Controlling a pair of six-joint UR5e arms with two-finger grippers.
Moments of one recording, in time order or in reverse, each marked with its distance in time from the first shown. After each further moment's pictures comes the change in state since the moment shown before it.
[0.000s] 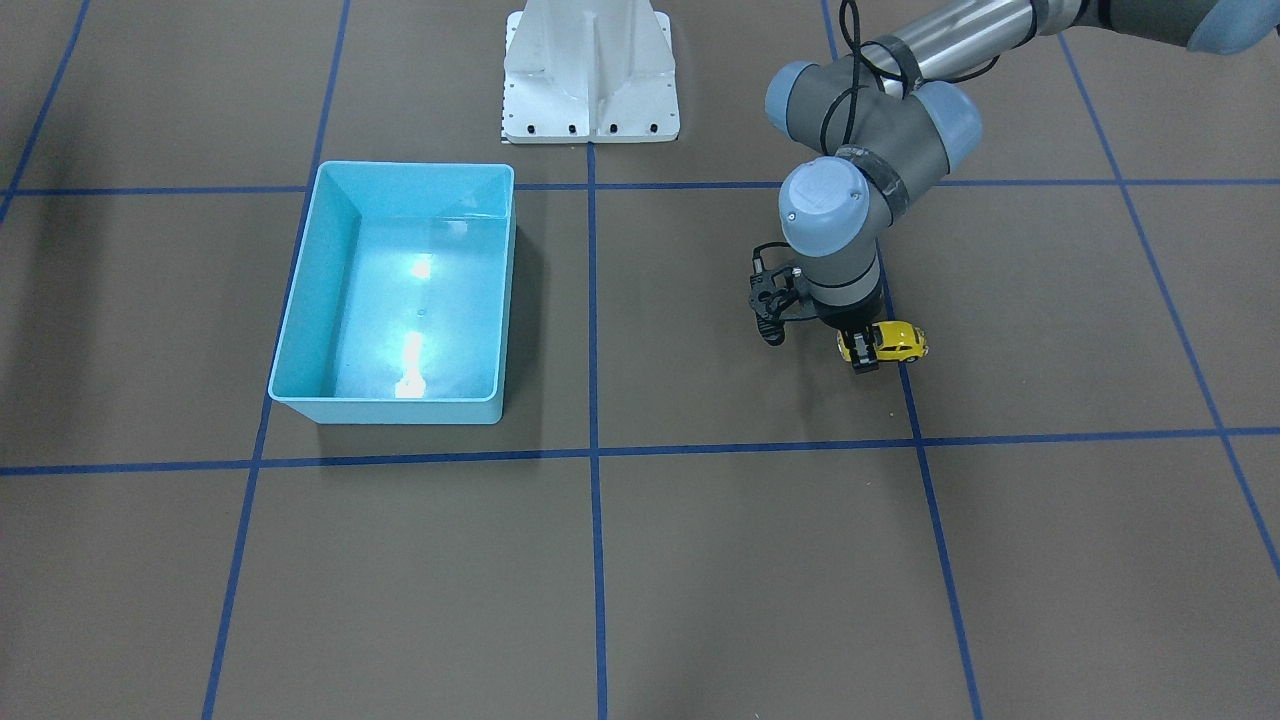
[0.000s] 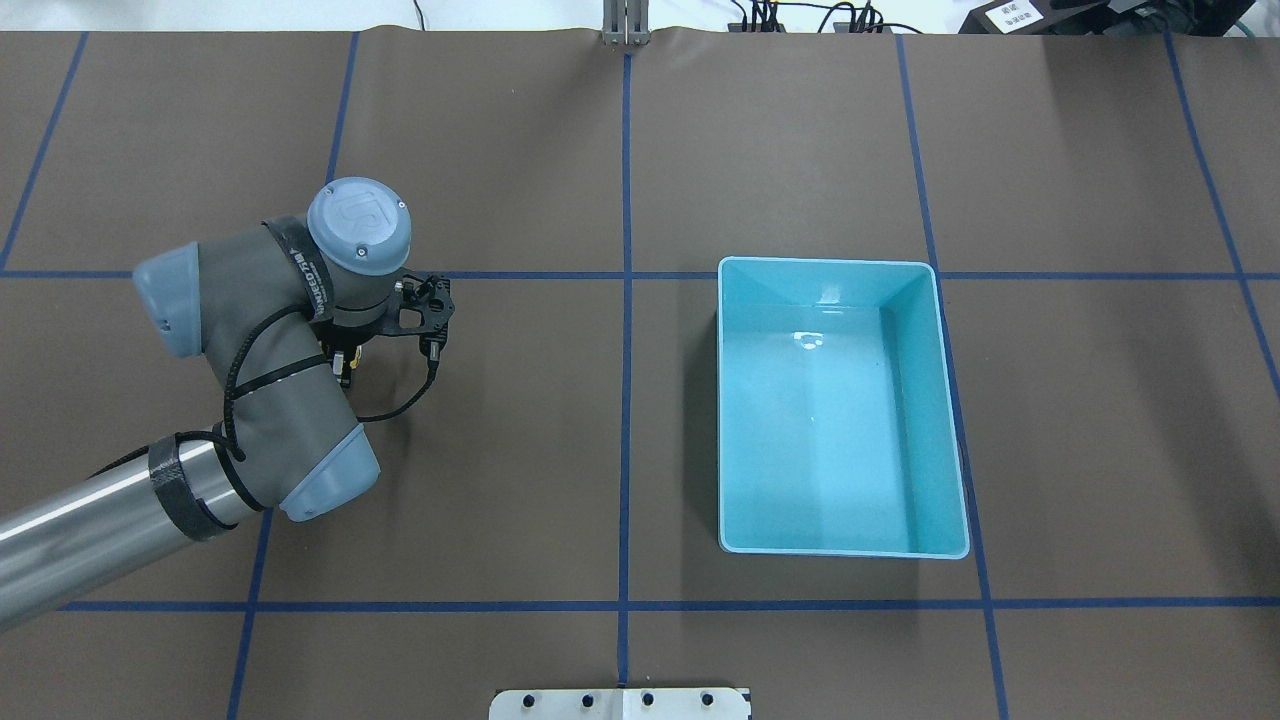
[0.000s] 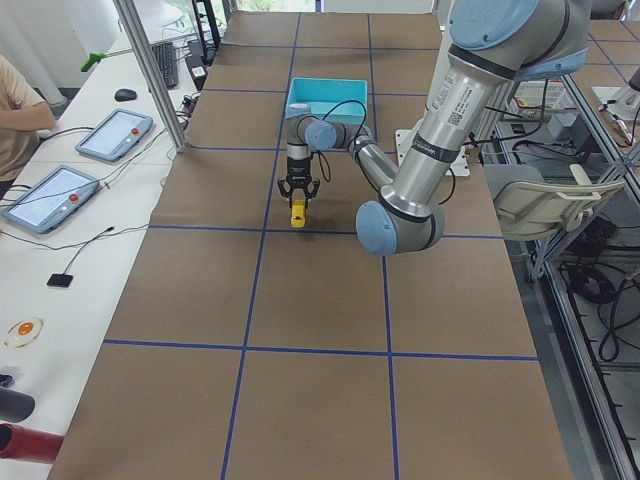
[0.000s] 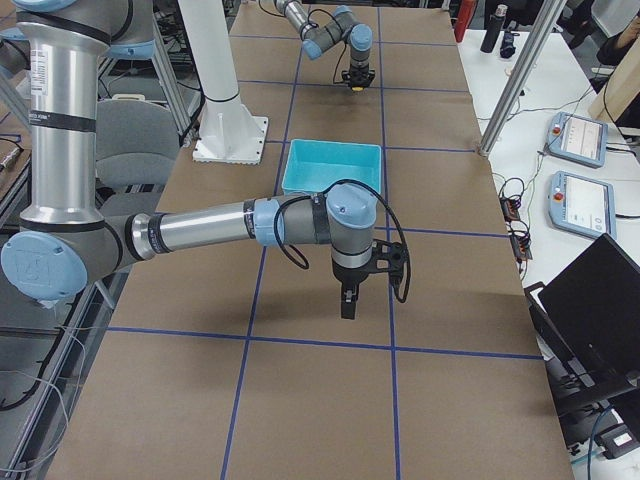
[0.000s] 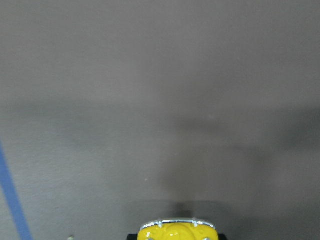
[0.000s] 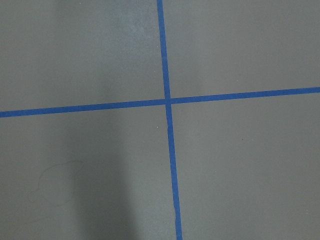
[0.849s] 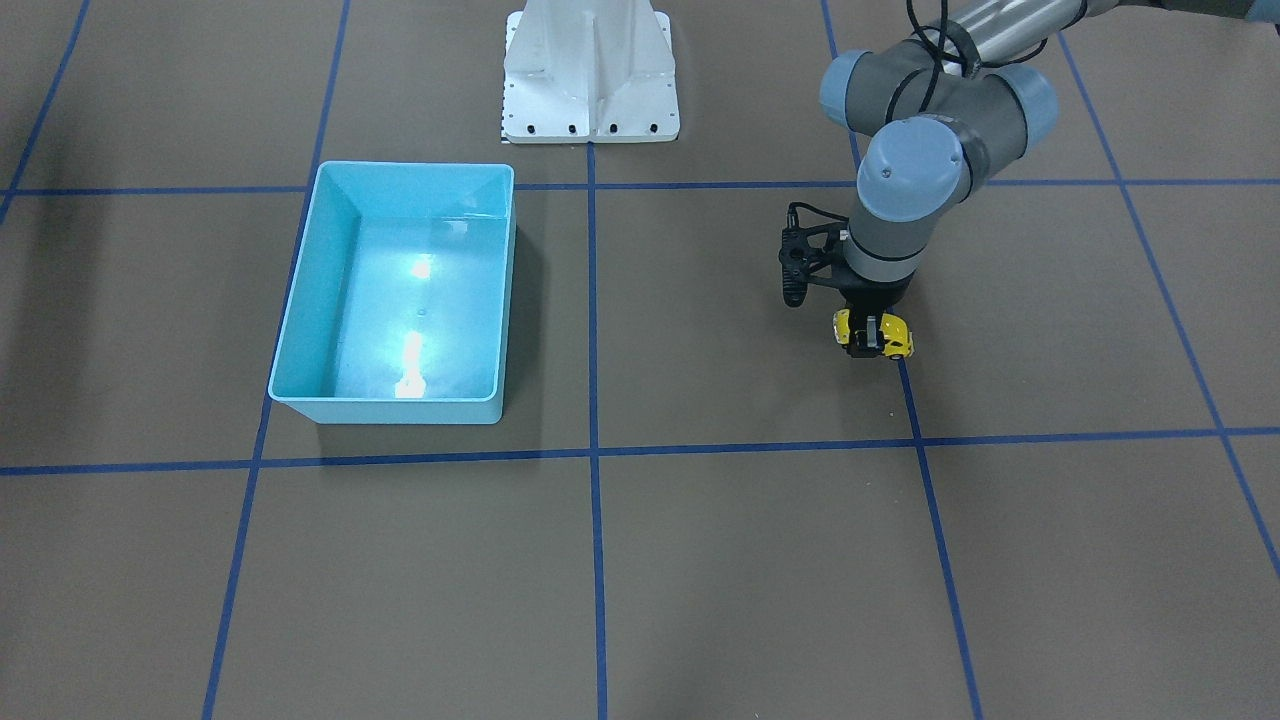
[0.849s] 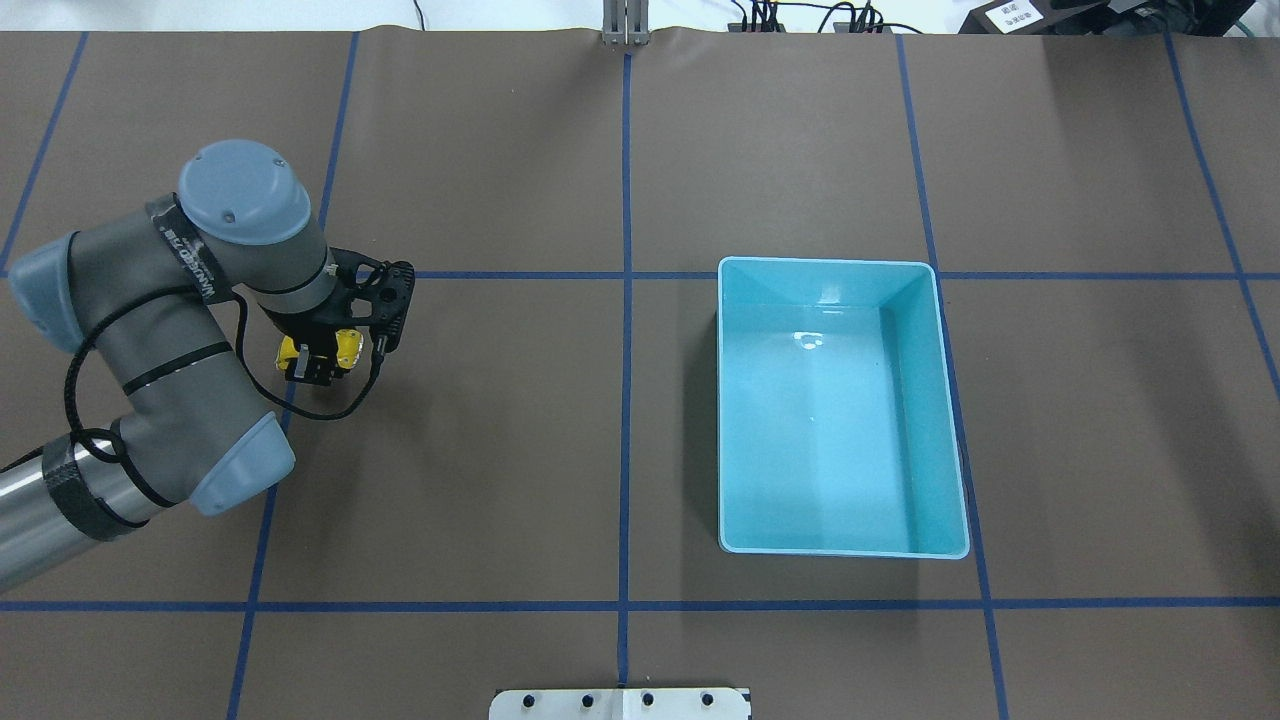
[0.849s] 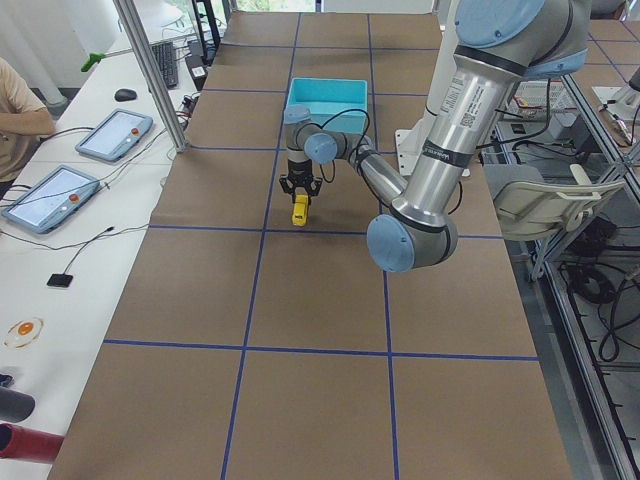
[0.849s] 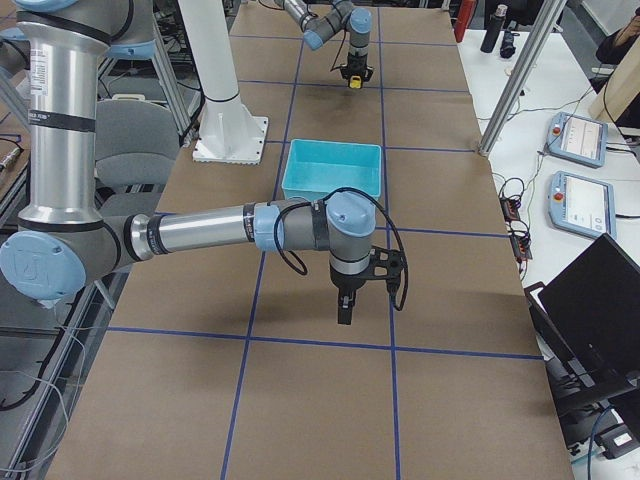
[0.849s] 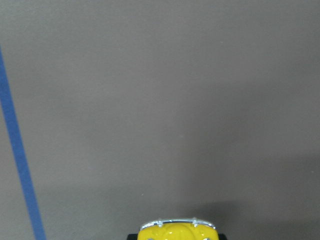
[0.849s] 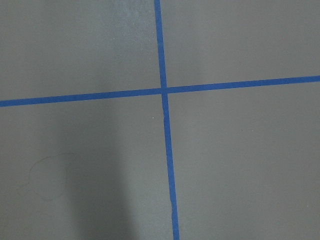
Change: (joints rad) left arm -0.065 0.131 -0.056 -0.235 -0.214 0.150; right arm -0.002 -0.010 -0.018 0.001 0.003 0.000
